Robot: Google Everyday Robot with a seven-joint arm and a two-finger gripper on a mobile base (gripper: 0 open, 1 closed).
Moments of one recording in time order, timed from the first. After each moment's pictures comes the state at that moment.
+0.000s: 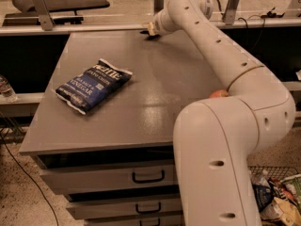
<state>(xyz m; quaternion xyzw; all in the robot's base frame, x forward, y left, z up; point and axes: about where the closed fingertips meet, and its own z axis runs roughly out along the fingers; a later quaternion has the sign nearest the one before) 0.927 -0.039 0.884 -0.26 0.83 0.07 0.48</state>
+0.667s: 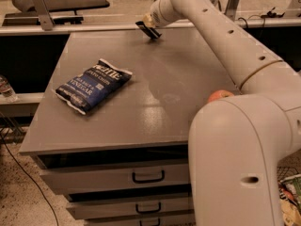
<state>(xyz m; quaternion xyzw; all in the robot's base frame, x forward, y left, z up) 0.891 -0.017 0.937 -0.36 0.78 0.06 0.50</state>
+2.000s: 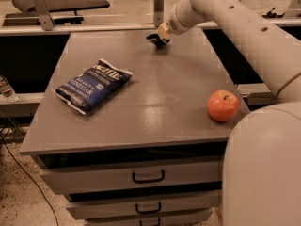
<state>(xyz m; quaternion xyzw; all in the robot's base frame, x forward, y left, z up) 0.825 -0.062 0.922 -0.40 0.80 0.04 0.44</state>
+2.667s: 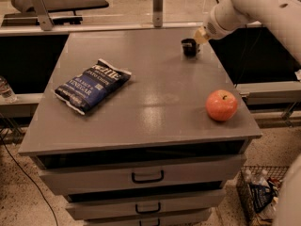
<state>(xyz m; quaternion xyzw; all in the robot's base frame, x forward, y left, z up) 0.768 -0.176 0.927 -0.35 0.85 -0.02 0.40</state>
